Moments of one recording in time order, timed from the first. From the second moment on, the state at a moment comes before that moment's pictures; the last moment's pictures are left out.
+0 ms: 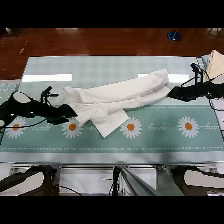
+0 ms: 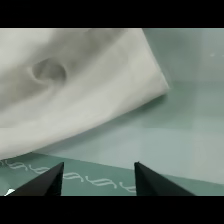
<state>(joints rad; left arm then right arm) 0.08 -1.27 0.70 0.87 -1.09 -1.37 -0.28 -1.45 1.05 -1.01 1.01 1.11</state>
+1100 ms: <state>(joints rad) 0.04 -1.32 0.71 0.68 -1.15 -1.24 -0.28 -1.46 1.06 -0.80 0.87 1.10</state>
